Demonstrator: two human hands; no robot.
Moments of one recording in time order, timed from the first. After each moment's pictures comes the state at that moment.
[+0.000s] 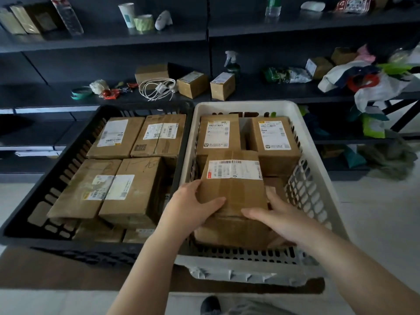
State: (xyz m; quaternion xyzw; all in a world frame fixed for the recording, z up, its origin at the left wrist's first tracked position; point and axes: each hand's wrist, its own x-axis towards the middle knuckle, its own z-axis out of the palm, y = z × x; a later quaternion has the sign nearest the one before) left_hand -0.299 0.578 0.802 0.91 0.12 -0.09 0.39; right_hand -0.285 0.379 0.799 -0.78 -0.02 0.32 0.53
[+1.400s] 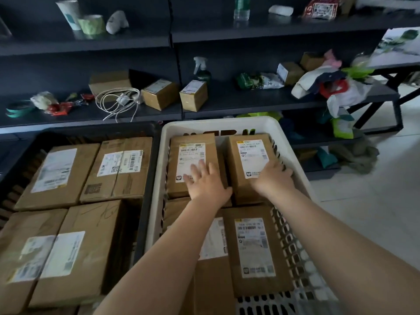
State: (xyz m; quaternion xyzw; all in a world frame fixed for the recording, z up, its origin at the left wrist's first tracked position) left_hand -0.100 0.514 0.732 0.99 0.03 -0.11 0.10; right_hand -0.081 0.362 0.734 -0.96 0.19 0.12 0.17
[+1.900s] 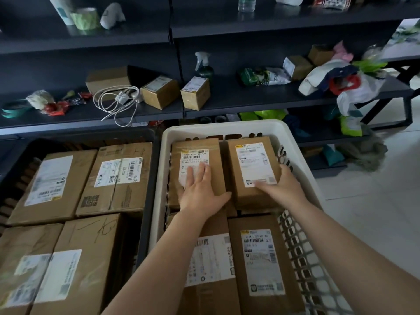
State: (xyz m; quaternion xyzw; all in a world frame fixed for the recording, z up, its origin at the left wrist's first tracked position) left_hand -0.083 0.548 0.713 0.98 0.02 -0.10 0.19; right_hand -0.070 0.342 0.713 -0.89 0.16 0.05 0.42
